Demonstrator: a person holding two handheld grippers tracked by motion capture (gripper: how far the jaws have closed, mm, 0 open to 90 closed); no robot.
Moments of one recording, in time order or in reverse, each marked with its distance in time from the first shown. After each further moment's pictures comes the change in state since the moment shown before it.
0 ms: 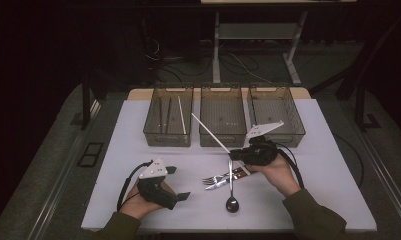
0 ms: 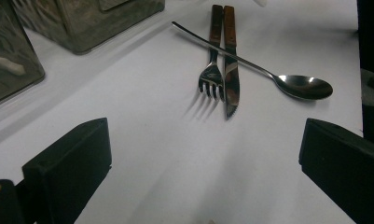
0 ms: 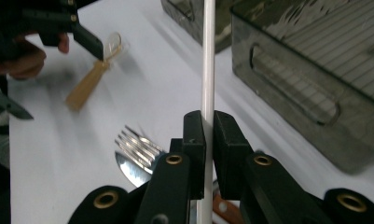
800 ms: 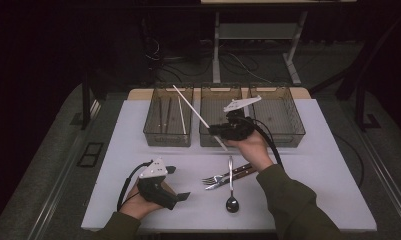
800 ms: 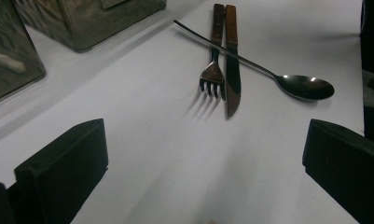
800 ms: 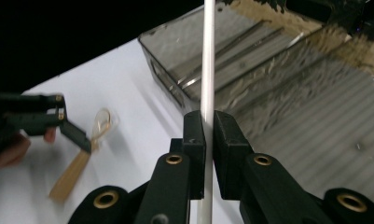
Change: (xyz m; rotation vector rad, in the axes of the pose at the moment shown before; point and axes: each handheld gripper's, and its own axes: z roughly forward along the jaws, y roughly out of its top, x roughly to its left) left arm 0.001 0.000 0.000 0.004 0.004 -0.008; right arm 0.003 0.080 0.033 -0.076 -0.042 -0.003
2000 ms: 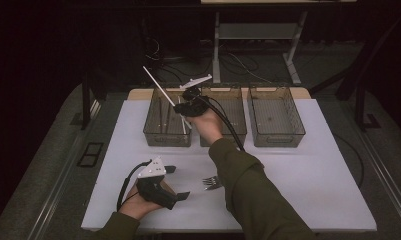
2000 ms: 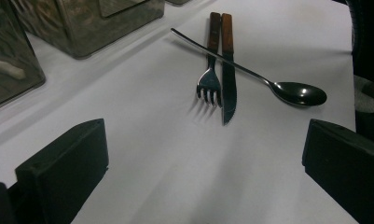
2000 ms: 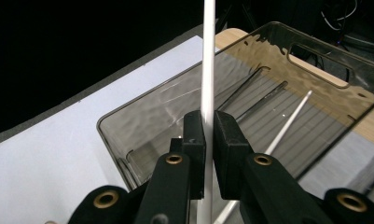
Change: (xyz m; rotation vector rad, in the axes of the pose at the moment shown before) left arm 0.000 0.001 -0.002 -0.026 -0.013 -0.005; right arm 0.004 0.079 0.107 0.002 -0.089 0.003
